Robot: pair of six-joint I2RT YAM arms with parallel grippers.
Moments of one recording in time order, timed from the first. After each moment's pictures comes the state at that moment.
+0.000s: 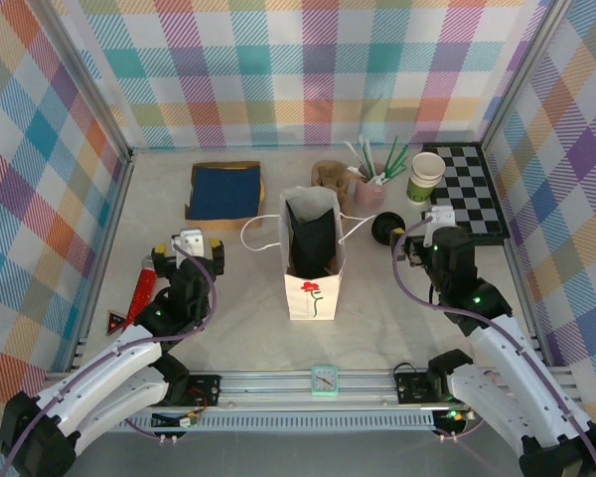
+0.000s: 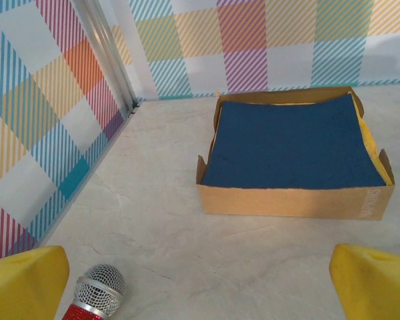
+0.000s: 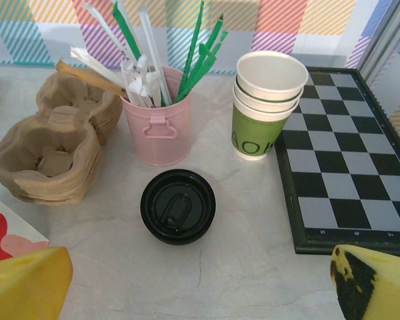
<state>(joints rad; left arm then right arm) -0.61 0.75 0.44 -0.07 -0.88 -0.11 0.38 0.73 0.70 -0.41 0.33 0.10</state>
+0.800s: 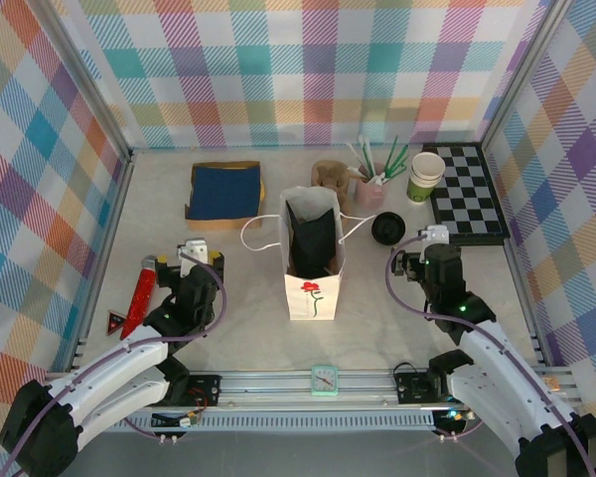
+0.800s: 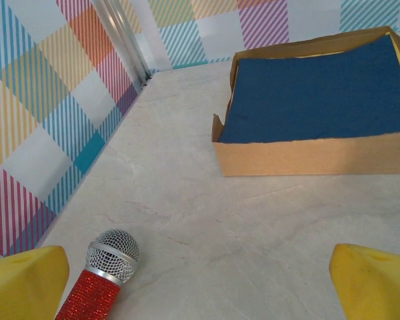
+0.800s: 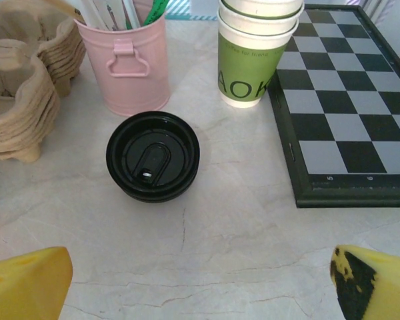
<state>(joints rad) -0.61 0.80 0.34 -0.03 -0.93 -0.12 0.35 0.72 0.46 -0.26 0.33 0.12</state>
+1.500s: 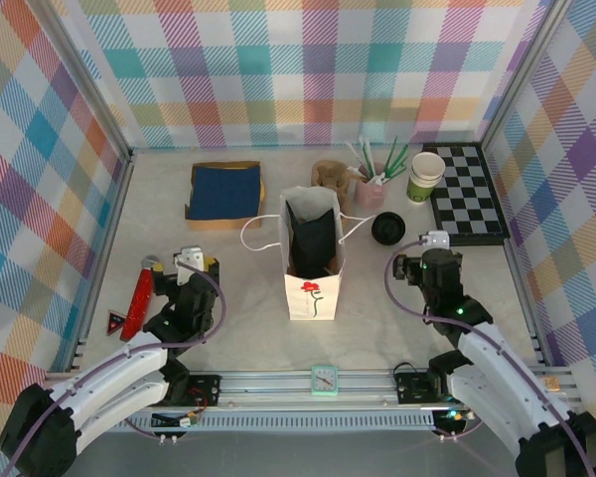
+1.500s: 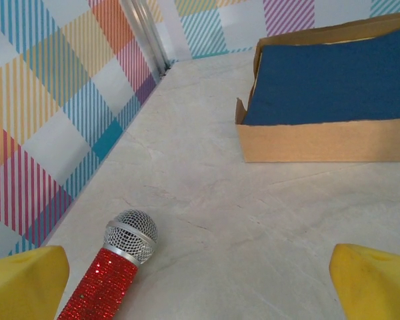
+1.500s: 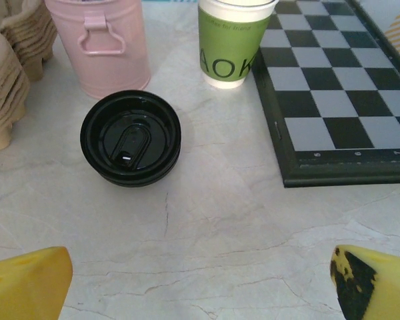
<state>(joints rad) -0.61 0.75 0.26 0.00 -0.99 -0.14 0.35 0.68 0.40 -0.25 0.38 0.14</state>
